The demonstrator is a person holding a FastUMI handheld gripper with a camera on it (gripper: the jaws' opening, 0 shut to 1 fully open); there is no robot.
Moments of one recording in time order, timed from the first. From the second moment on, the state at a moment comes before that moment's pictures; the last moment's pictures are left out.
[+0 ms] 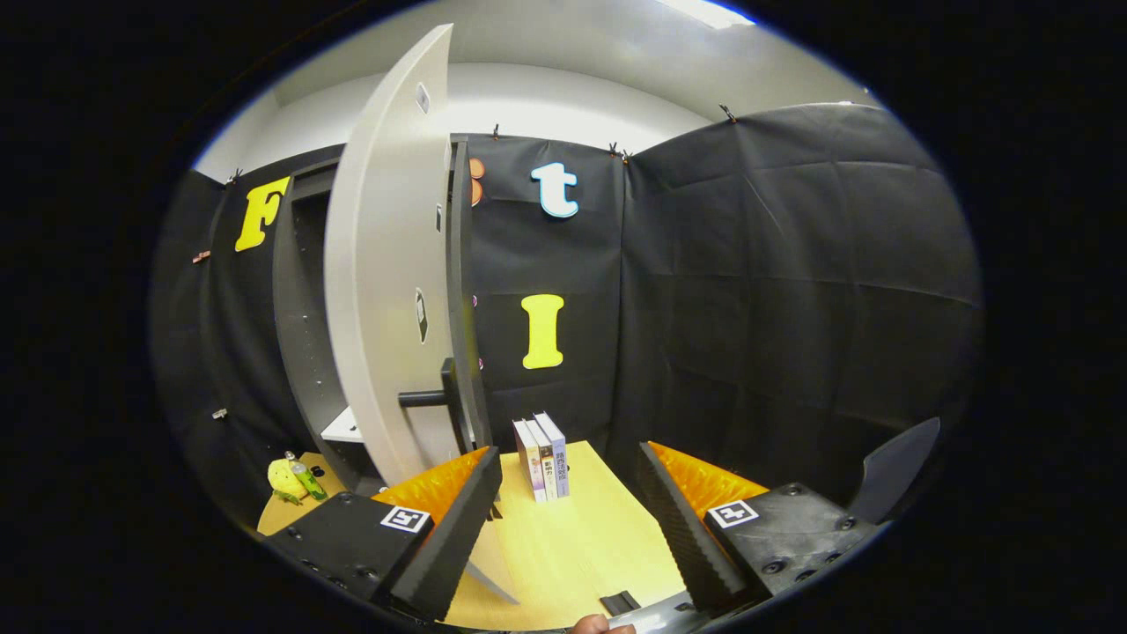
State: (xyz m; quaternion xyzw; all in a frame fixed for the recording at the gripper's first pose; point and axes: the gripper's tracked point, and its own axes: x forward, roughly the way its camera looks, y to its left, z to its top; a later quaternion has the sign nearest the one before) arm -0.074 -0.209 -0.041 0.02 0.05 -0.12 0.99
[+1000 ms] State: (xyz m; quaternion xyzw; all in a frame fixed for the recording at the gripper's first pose) arm -0.072 -0.085 -0.055 0.05 0.06 -0.02 1.00
